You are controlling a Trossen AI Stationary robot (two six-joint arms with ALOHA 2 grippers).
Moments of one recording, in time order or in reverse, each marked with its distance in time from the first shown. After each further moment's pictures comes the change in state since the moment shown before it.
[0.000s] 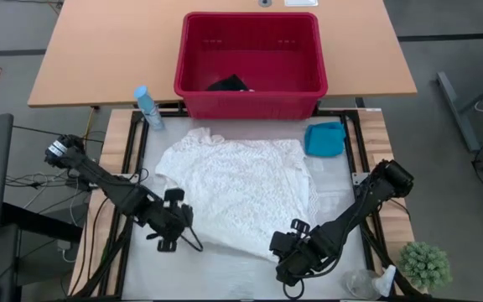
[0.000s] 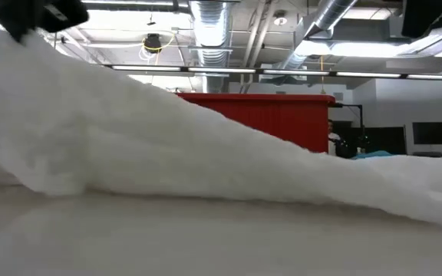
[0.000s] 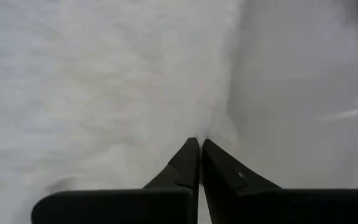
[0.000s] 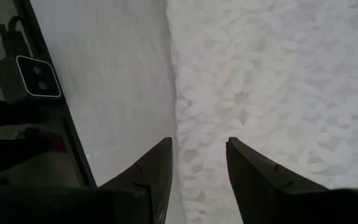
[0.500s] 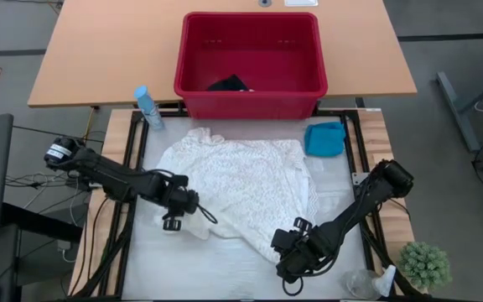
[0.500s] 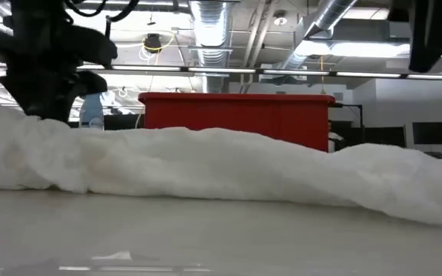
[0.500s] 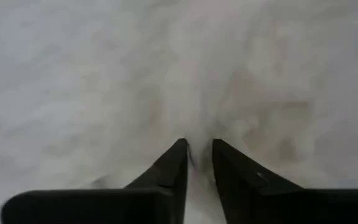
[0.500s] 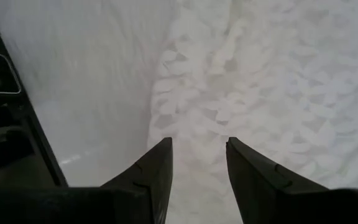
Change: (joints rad) left arm 0.272 0.003 -0.272 0.123 0.129 0.278; right arm -0.005 0.000 -0.079 0.017 0.001 0.052
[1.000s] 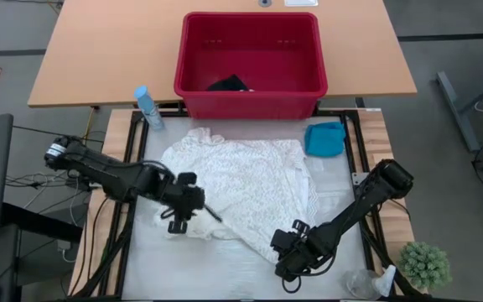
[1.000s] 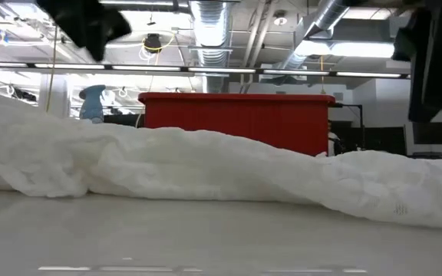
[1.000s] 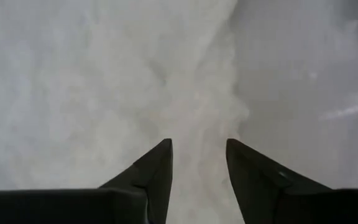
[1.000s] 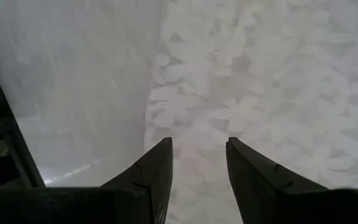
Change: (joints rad) left arm -0.056 -0.001 0.318 -0.084 -0.008 -0.012; right arm -0.003 0.000 -0.151 0.195 0.009 0.037
